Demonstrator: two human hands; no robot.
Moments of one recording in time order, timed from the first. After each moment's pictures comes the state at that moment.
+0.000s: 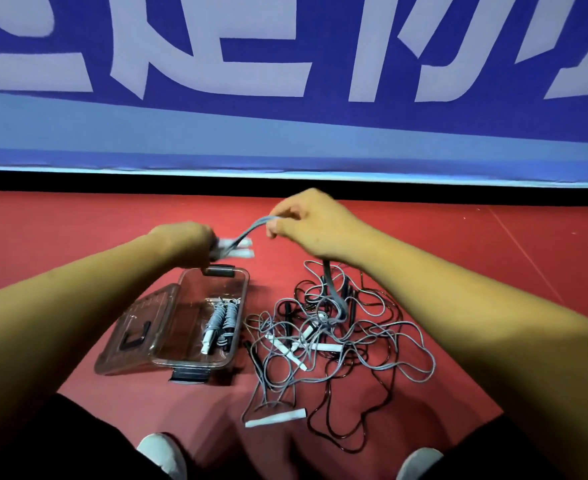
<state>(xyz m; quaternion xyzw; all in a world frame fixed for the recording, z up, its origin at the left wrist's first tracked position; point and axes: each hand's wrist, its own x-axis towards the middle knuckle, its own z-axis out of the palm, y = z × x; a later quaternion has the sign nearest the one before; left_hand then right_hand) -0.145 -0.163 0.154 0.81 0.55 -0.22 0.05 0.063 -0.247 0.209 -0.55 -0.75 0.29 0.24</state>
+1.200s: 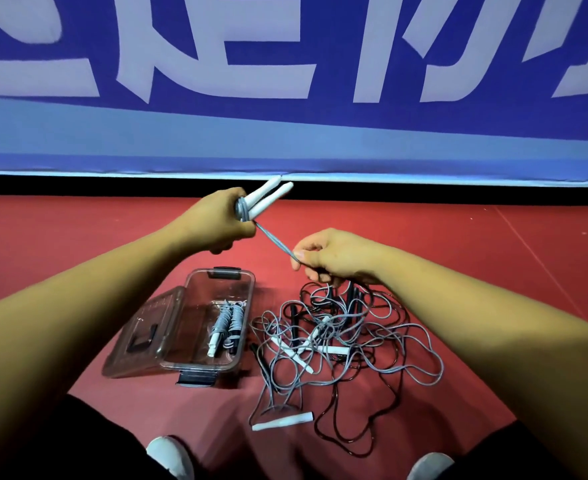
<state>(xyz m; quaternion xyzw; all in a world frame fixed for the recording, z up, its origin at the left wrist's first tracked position) -0.121 -0.167 0.176 0.77 0.52 0.20 0.31 0.091 -0.233 0.147 -0.57 -0.63 0.50 0.16</state>
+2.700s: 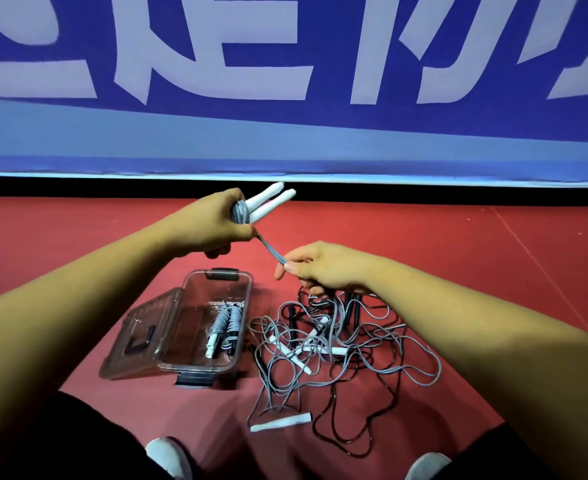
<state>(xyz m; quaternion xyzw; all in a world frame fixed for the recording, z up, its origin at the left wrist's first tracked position) -0.124 -0.179 0.190 0.75 0.50 0.18 0.38 0.082 -0.242 0.146 -0.55 -0.63 0.53 0.14</state>
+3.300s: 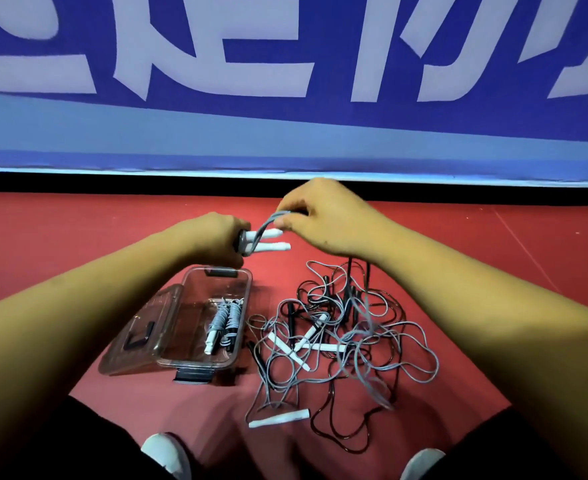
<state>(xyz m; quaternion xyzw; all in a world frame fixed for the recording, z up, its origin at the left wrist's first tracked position) -0.126 -0.168 0.162 0.87 0.48 -0.08 0.08 0.069 -0.246 0.219 -0.52 -0.81 0.16 0.21</state>
